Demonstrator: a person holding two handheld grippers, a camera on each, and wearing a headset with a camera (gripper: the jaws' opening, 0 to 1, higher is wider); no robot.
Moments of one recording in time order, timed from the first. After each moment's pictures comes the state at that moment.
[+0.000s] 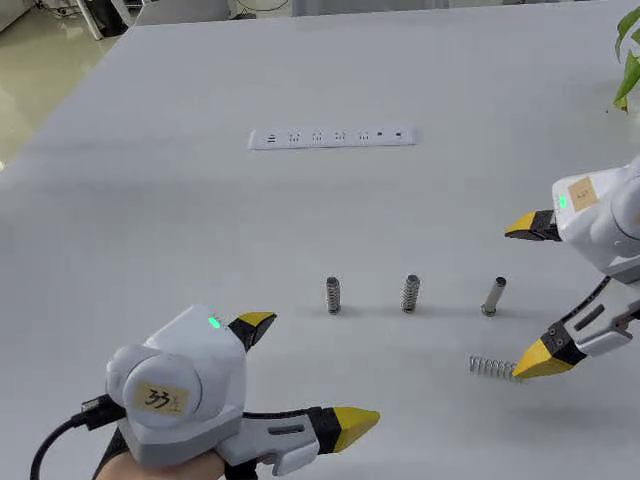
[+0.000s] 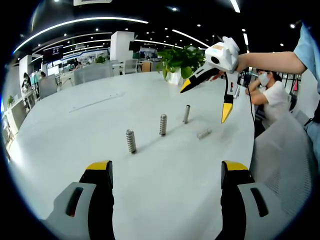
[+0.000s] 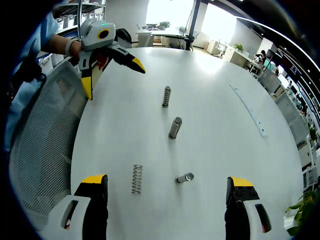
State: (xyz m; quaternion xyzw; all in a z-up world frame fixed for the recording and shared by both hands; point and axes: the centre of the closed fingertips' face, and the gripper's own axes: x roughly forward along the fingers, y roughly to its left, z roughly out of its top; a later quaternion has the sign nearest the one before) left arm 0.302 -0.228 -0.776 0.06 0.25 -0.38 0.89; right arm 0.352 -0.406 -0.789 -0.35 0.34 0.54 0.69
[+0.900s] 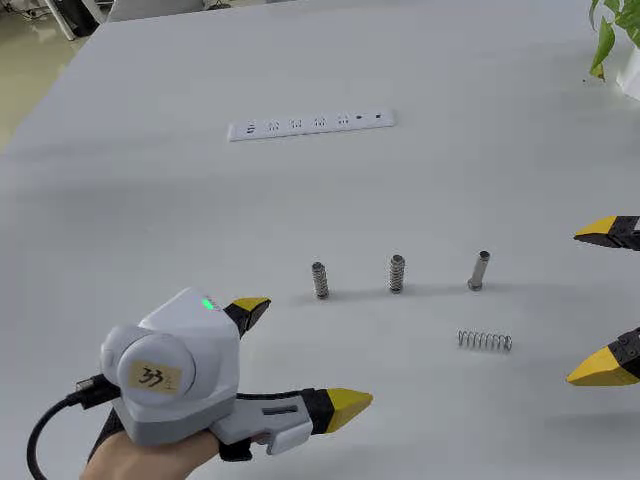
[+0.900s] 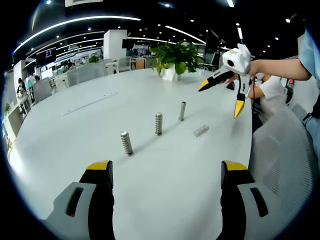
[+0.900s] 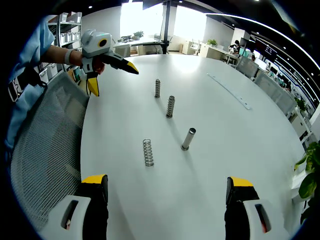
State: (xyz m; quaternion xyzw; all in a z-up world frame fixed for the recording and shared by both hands) left arm 0.305 -0.236 -0.778 0.08 0.26 -0.40 0.87; right arm 0.318 -0.460 -0.789 -0.27 0.35 0.48 0.75
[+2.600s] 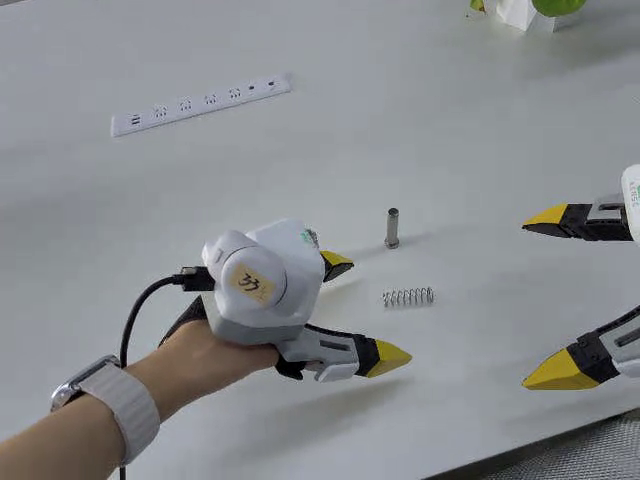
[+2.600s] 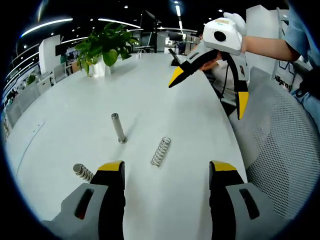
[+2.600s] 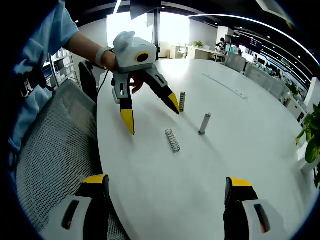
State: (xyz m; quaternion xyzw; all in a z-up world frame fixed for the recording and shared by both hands) left arm 0.311 -0.376 -0.817 0.18 0.26 -0.62 0.71; right arm 0.261 -0.466 -0.798 -0.21 0.36 0.46 0.79
